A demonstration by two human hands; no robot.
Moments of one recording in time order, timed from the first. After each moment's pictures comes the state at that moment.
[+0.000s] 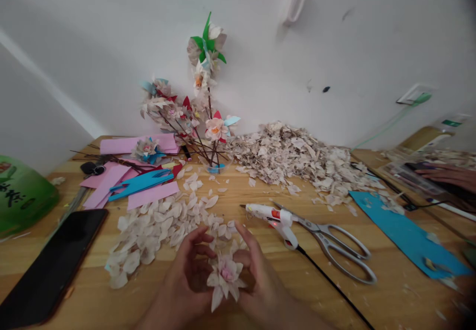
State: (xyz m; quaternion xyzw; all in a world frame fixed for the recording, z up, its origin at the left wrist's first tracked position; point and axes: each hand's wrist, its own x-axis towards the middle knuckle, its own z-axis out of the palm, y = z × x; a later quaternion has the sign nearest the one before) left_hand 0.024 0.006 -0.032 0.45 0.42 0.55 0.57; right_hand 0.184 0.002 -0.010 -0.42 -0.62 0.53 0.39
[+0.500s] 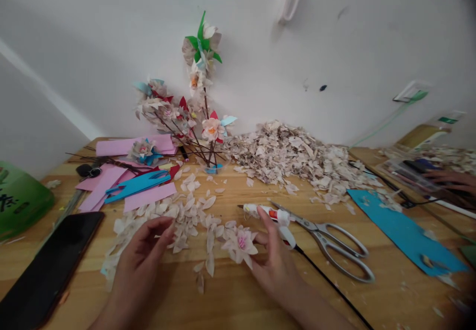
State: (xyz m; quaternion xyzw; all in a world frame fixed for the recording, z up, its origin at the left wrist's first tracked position) left_hand -0.028 0.032 0.010 0.50 0.61 0.51 0.35; right_hand 0.211 0.026 -0.008 -0.49 -0.70 0.32 0.40
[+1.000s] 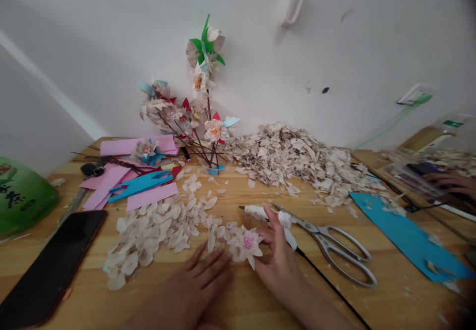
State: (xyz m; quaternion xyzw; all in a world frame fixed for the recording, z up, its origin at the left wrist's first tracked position) left_hand -0.005 0.017 -0.002 0.92 0.27 0.10 0.28; right_hand 0.216 0.027 -0.016 -0.53 -0.67 0.30 0.43
